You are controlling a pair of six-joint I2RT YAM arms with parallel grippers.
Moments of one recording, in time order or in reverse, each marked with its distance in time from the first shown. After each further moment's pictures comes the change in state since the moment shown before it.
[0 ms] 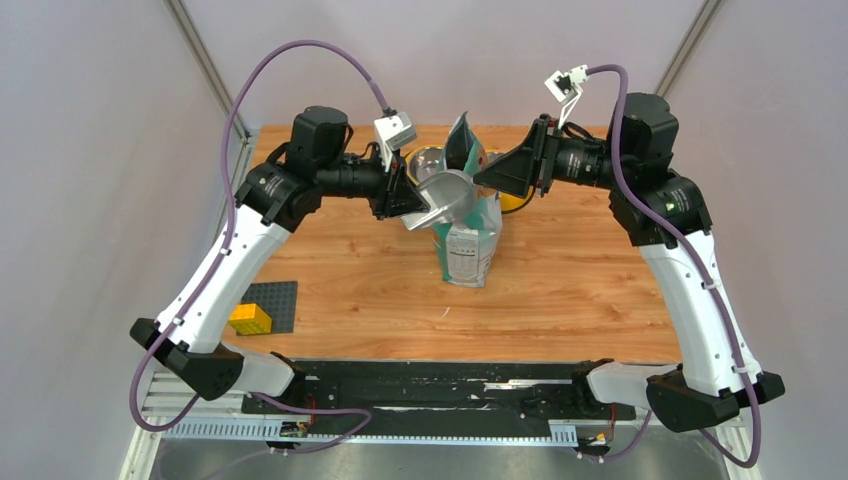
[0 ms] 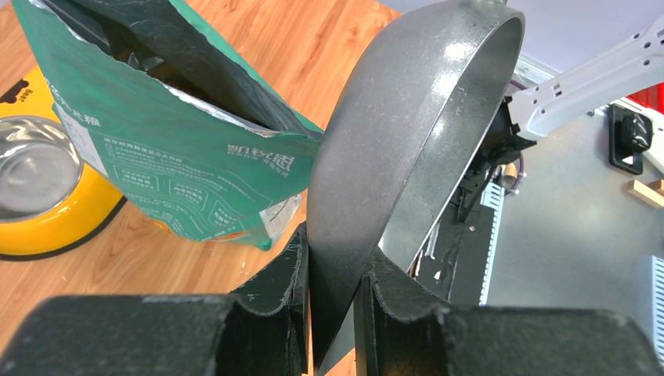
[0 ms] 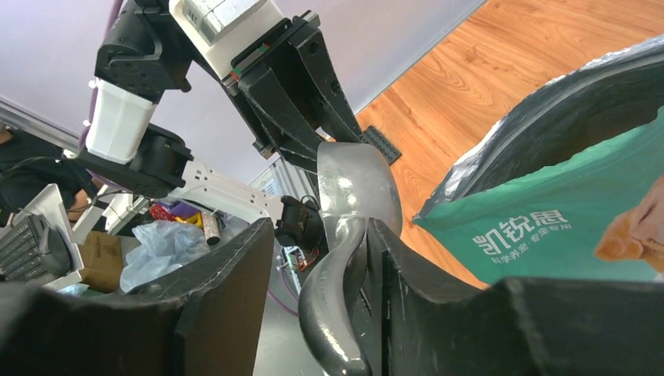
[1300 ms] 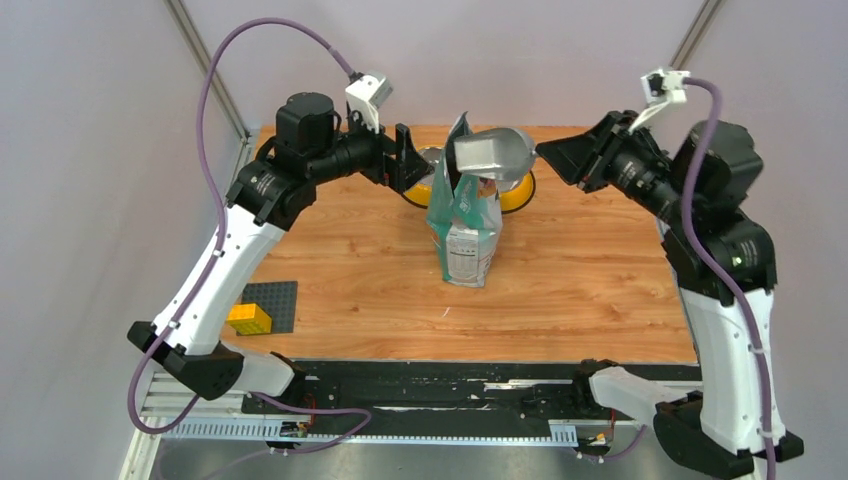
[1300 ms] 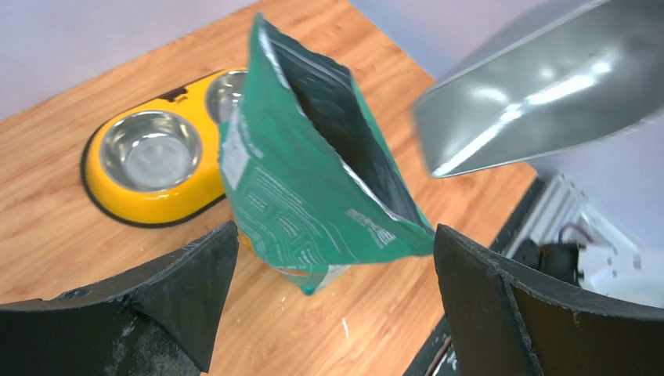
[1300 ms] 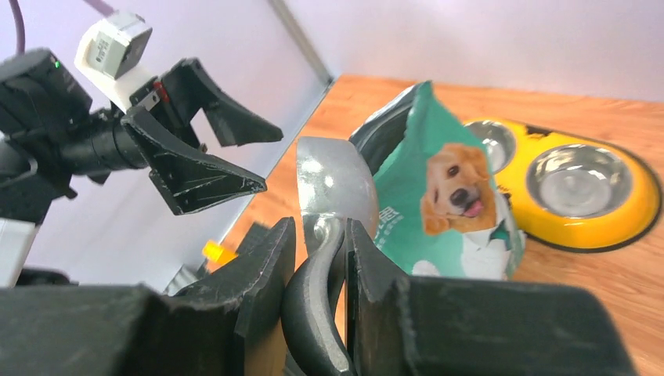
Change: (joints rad) left arm 0.000 0.002 0.049 0.131 -0.321 -0.217; right arm -0.080 -0.121 0.072 -0.134 0.410 -0.046
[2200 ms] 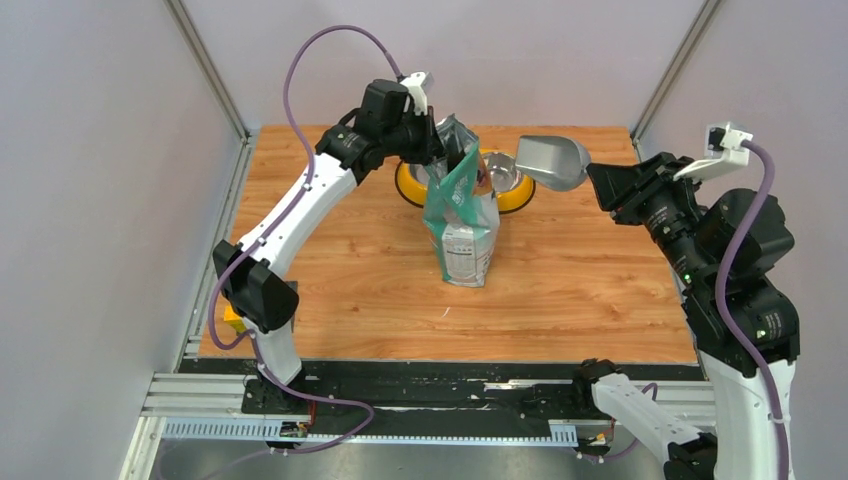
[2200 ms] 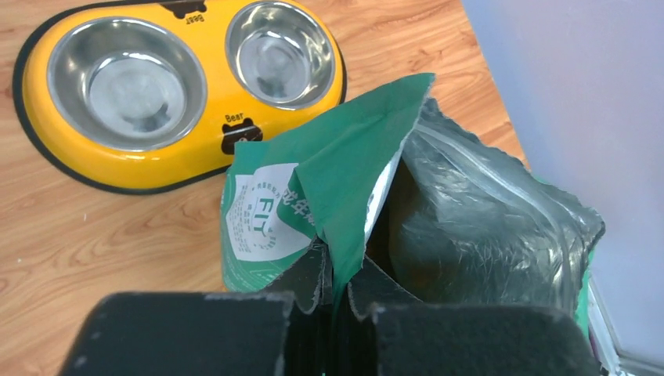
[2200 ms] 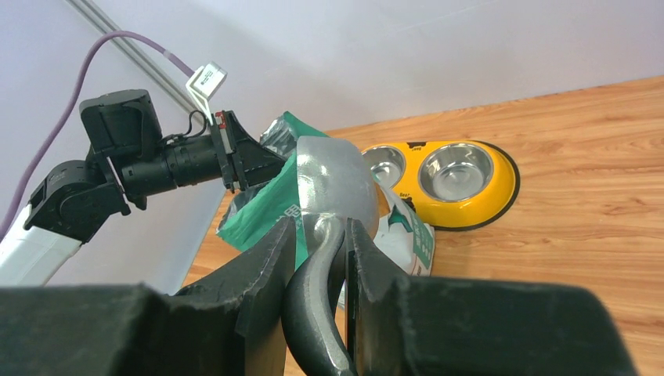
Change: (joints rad) left arm -0.003 0.431 0.200 0.028 -0.184 -0.277; right arm -0.001 -0.262 -0.209 0.013 0.427 0.040
